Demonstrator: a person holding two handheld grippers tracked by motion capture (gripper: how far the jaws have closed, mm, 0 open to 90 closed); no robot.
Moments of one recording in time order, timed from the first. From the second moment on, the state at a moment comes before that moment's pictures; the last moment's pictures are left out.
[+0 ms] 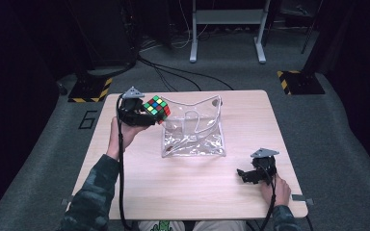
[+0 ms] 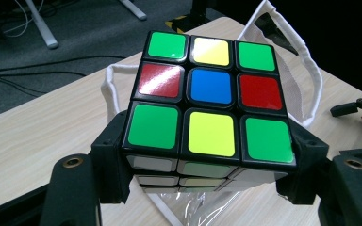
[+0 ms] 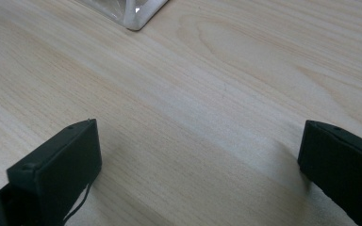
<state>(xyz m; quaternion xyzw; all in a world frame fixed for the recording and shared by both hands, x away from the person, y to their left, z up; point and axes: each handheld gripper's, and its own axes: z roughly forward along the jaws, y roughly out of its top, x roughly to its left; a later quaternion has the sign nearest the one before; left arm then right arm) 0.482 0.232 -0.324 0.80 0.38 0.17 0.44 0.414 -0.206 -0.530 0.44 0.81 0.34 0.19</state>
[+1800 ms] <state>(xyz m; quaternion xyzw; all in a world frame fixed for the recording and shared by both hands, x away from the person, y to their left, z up) 0.543 0.178 -0.340 0.81 0.41 0.18 0.38 0.414 -0.206 -0.530 0.44 0.81 0.34 0.19</state>
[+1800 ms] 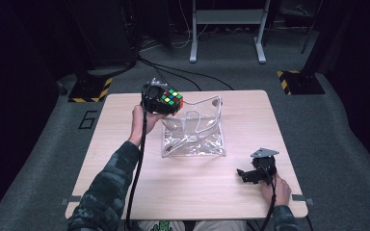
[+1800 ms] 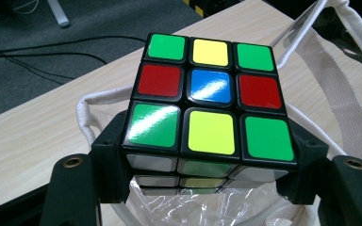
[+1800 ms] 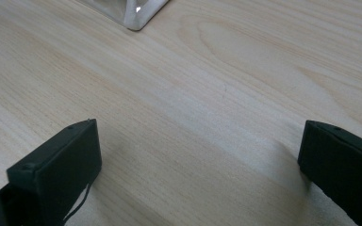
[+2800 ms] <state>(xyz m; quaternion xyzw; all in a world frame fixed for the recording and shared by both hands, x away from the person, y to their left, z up) 0.547 0.170 -0.363 0.84 0.40 0.16 0.33 0.414 -0.206 -0.530 0.44 0.81 0.34 0.19</state>
